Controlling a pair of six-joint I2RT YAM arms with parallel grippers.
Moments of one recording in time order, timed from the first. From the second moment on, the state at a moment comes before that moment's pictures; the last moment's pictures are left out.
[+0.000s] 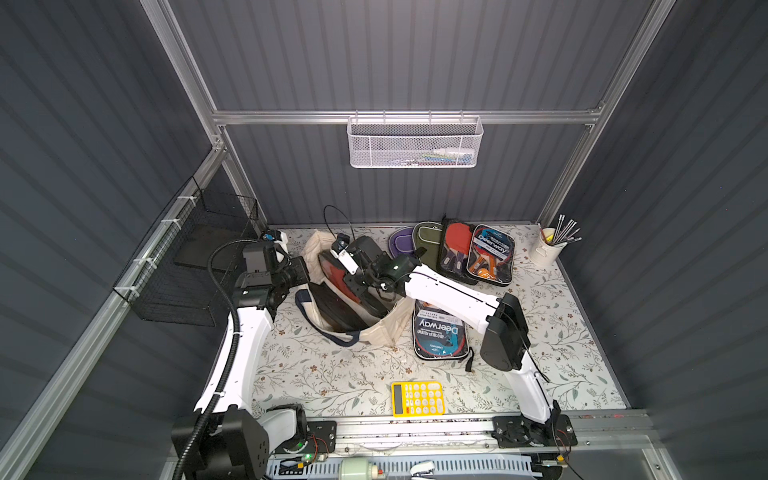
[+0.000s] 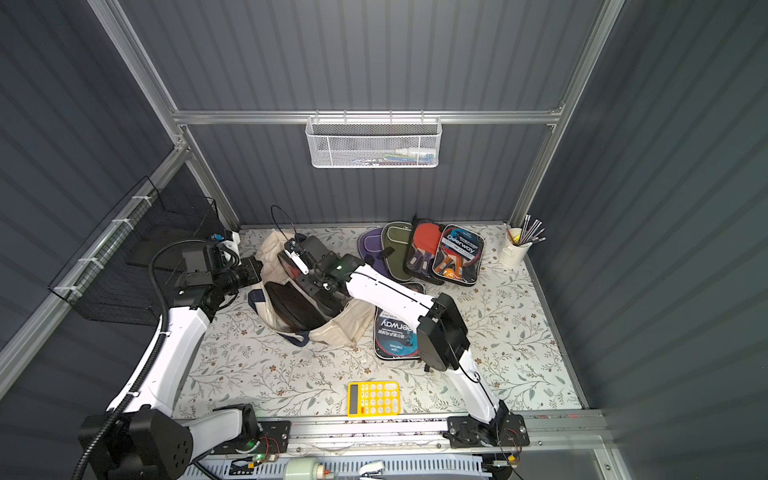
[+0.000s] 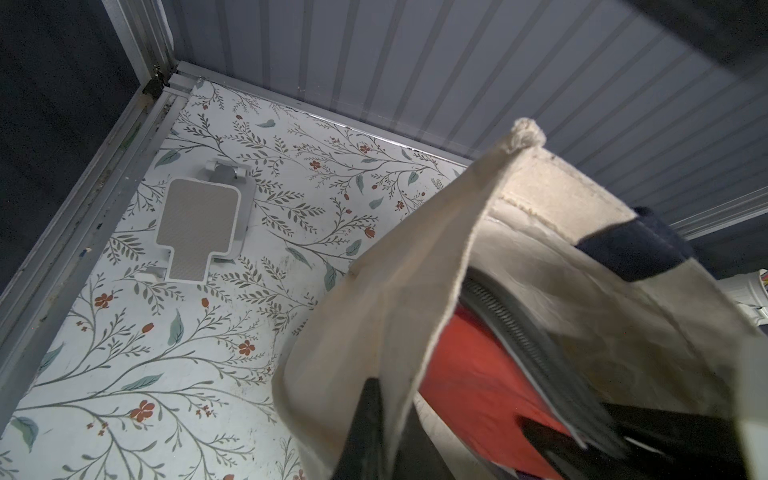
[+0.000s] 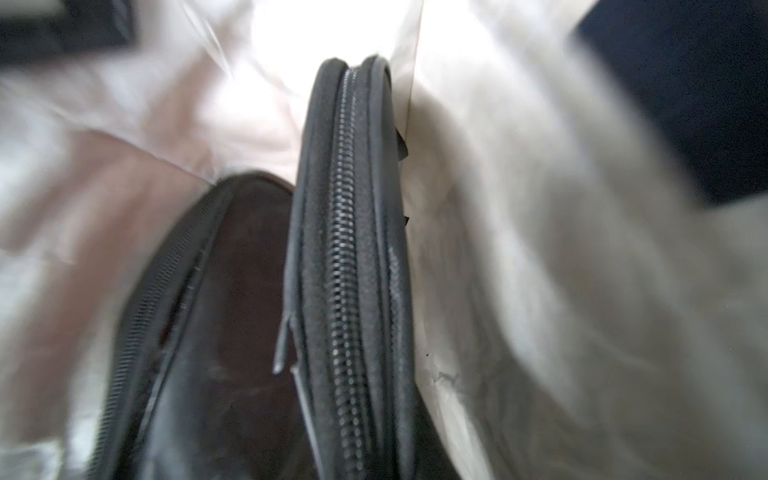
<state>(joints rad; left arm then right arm) 0.04 1.19 1.07 -0.48 0.24 -0.24 0.96 2.18 2.12 -0.63 0.08 0.00</state>
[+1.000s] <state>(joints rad) 0.04 1.19 1.07 -0.48 0.23 -0.24 0.74 1.55 1.80 -0.58 -0.26 0.31</state>
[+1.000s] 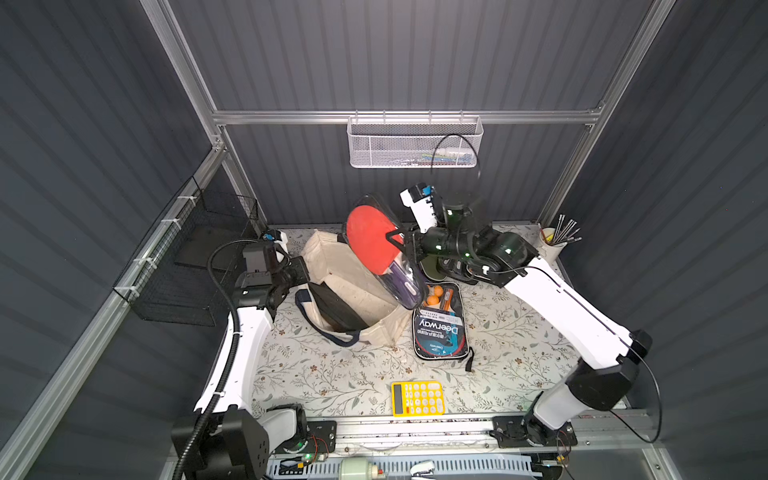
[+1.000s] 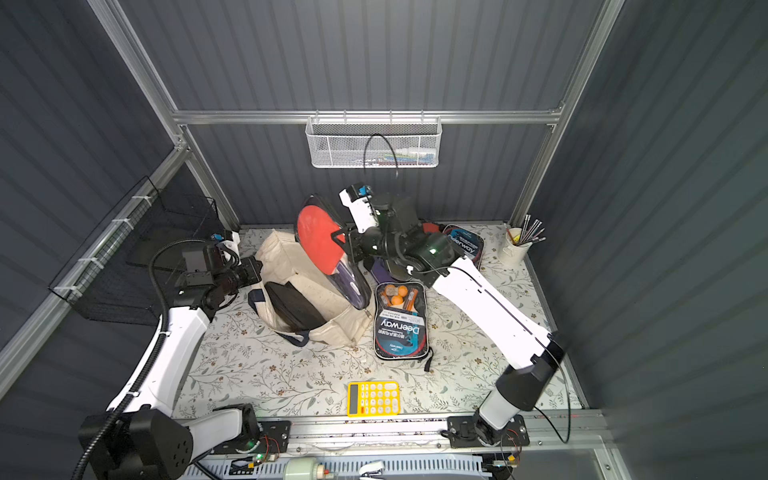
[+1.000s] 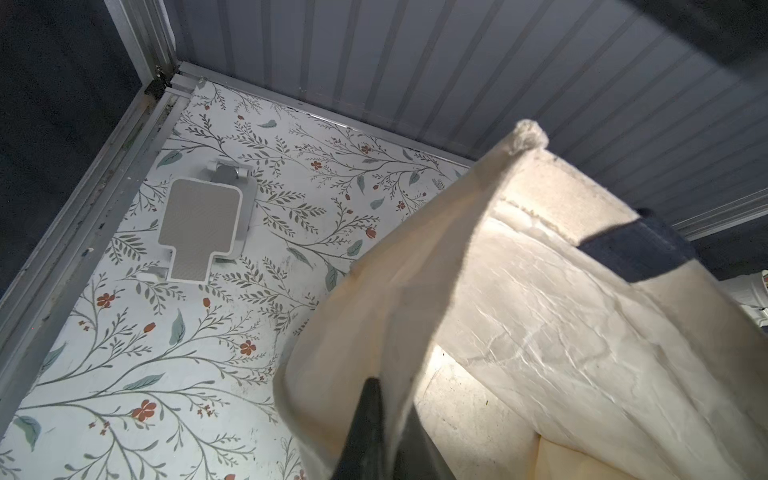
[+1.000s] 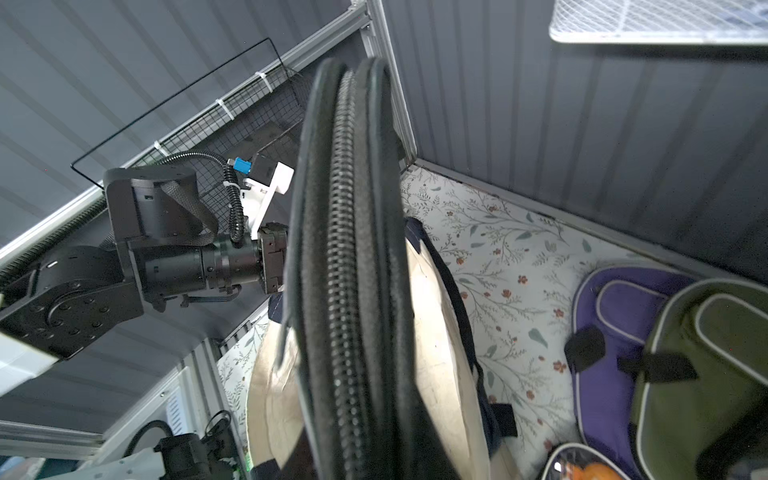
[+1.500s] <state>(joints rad) 0.04 1.19 1.07 -0.48 0.23 -0.24 0.39 1.15 1.20 -0.28 -0.50 0.64</state>
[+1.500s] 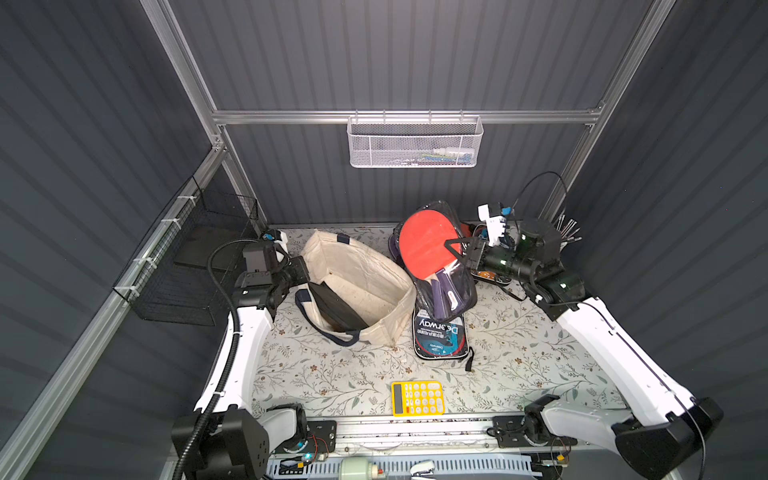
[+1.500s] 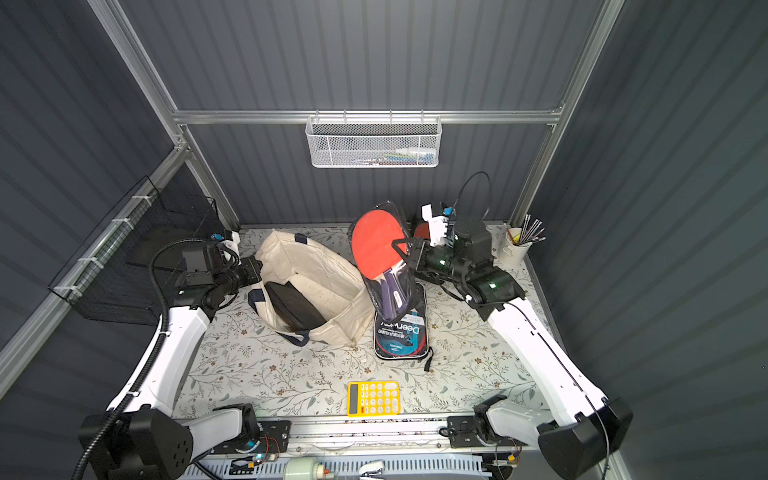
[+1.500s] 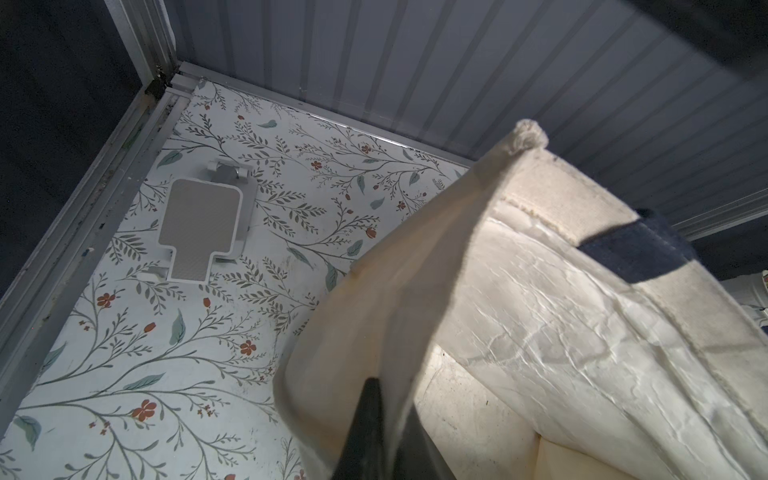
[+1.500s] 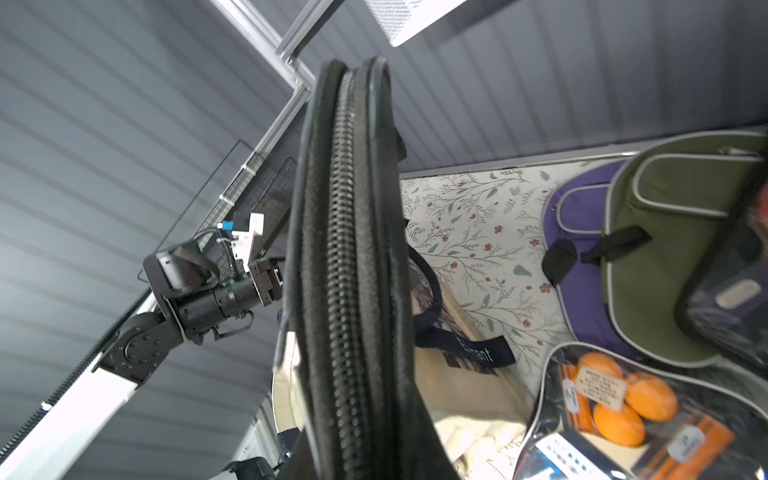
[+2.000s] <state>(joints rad) 0.04 1.19 1.07 -0.48 0.23 -0.24 0.10 0.99 0.73 0.11 -0.66 0.94</state>
